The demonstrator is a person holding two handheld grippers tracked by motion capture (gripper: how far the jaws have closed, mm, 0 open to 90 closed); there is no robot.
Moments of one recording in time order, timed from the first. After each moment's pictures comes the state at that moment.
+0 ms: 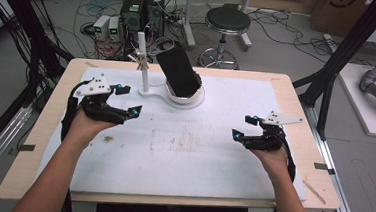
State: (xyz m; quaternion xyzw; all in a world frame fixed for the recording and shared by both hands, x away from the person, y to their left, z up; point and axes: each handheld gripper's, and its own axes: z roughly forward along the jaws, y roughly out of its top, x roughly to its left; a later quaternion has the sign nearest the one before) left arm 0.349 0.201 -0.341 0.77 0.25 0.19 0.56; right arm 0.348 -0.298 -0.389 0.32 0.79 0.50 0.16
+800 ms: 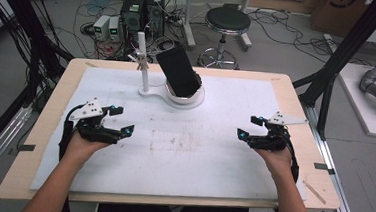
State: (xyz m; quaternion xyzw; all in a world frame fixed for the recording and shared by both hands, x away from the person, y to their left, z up) left arm 0.333 0.224 -0.397 0.76 0.28 0.17 0.56; right arm 0.352 -0.312 -0.395 0.34 0.78 0.50 0.17
